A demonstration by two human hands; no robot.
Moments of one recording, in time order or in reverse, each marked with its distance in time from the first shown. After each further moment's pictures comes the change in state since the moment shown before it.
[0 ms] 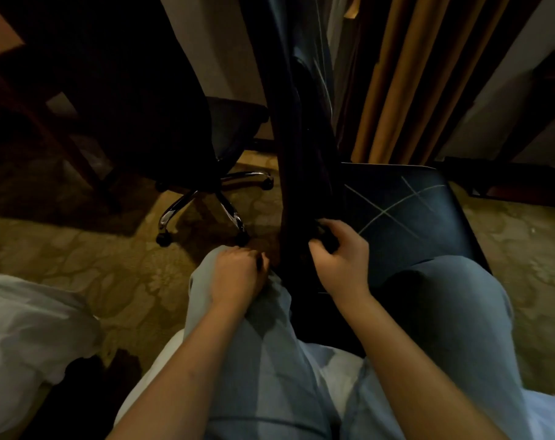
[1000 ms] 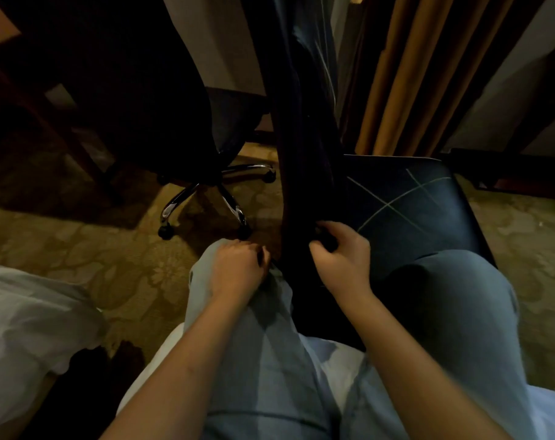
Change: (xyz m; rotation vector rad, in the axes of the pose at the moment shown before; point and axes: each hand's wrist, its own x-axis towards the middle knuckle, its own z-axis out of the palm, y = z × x) left_hand 0.000 -0.002 0.004 0.021 0.001 -0.005; right_hand -0.003 0.012 0.002 -0.028 -0.067 0.119
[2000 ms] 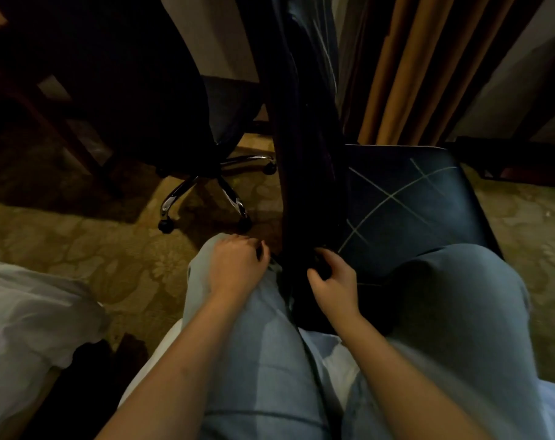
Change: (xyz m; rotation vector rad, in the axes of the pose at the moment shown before) left_hand 0.002 0.009 -0.004 0.097 0.011 -0.017; right_hand -0.032 0.068 0.029 0.093 -0.077 0.164
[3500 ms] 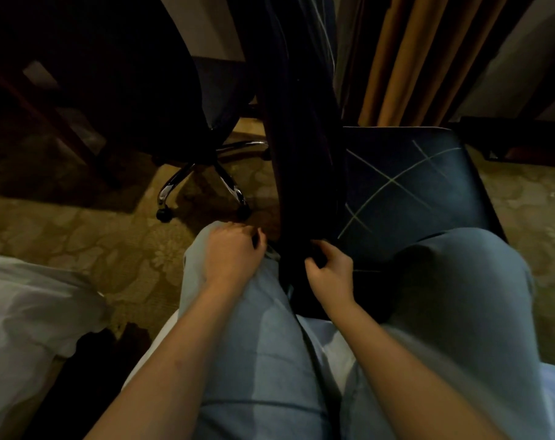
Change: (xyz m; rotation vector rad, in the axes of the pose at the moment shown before) left_hand 0.002 0.002 -0.001 -0.012 -0.006 -0.023; right_hand 0.003 0.012 0.009 0.034 0.000 0.059
